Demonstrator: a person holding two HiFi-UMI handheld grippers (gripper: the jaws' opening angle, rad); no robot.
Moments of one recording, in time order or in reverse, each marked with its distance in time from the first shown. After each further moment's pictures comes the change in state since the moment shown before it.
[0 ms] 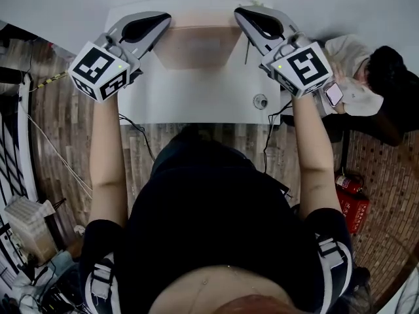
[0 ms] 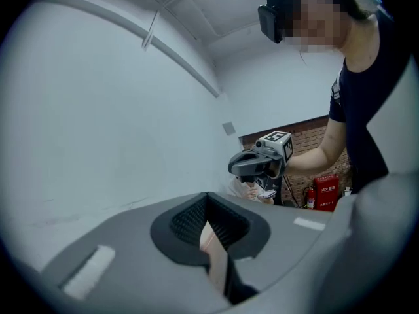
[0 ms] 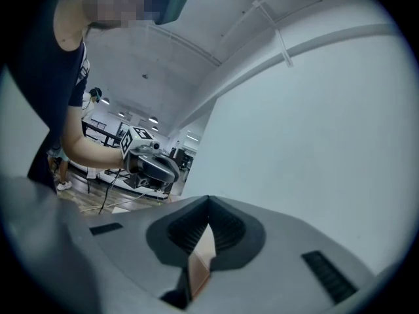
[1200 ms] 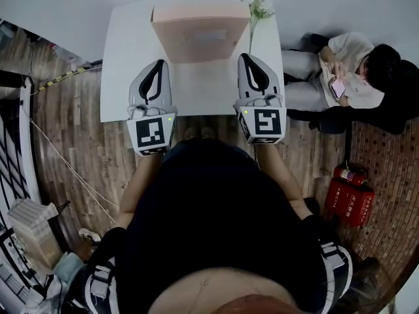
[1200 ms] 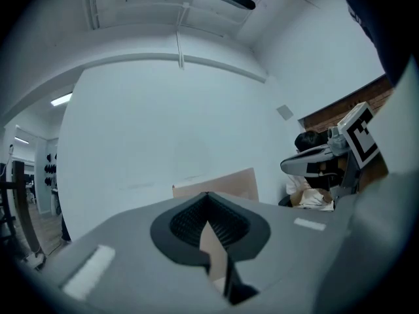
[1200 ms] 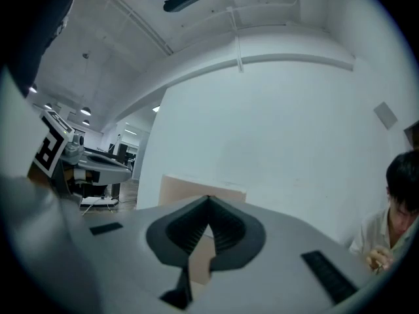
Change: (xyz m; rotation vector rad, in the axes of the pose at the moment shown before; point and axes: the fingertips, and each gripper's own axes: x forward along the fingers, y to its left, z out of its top) left arm -0.081 -0.068 -0.073 -0.033 0.056 0.671; right arm -0.053 0.093 -0.061 0.210 0.090 -0.554
